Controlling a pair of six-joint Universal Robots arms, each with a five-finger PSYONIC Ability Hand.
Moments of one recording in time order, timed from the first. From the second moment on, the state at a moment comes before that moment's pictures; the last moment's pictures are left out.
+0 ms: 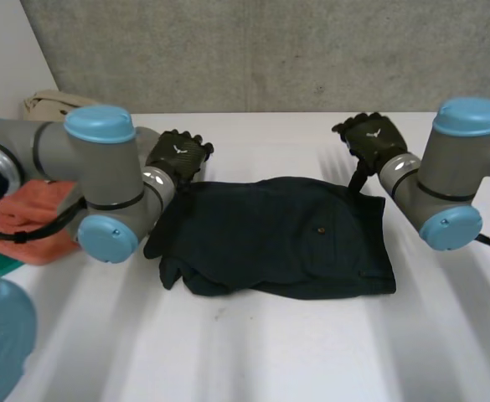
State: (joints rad) left arm 4.23 -2.42 -0.86 3.05 -1.54 3.62; right arm 1.89 -0.72 0.89 -0.01 1.41 2.75; left_hand 0.19 0.20 0.21 0.20 0.05; right_hand 0.22 0.20 0.20 0.20 0.04
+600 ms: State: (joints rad) left arm 4.25 -1.94 -1.44 3.17 -1.47 3.44; right arm 1.93 -1.21 1.79 -0.10 1.49 2.78; left_hand 0.19 0.20 0.21 0.20 0.05; right_hand 0.34 0.34 0.35 0.34 0.18
